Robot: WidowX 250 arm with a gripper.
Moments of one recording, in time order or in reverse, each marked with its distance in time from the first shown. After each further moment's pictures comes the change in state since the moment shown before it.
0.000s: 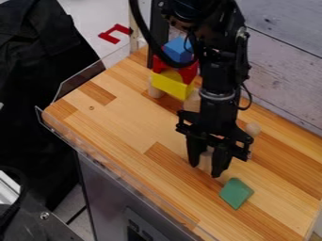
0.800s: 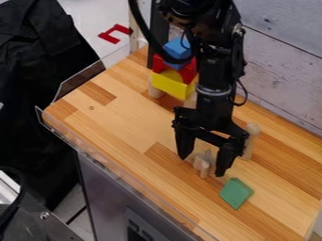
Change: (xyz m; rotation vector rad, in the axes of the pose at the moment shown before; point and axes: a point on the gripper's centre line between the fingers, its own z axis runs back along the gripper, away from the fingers) arm 0.003 0.008 0.003 0.014 0.010 0.030
